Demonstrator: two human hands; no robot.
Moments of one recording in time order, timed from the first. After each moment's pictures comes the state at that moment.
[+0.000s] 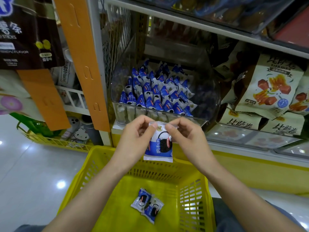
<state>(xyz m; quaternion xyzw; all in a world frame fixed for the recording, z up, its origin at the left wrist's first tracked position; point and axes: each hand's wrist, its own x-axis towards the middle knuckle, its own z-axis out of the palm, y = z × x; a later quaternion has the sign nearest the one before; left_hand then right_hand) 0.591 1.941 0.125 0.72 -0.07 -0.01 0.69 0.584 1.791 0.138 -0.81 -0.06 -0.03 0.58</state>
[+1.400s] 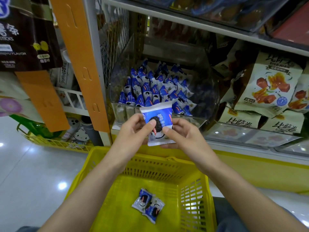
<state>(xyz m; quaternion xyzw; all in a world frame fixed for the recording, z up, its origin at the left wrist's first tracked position) 0.590 1.946 0.133 0.68 -0.01 -0.08 0.73 0.582 1.794 0.145 -0.71 -0.01 0.10 0.69</state>
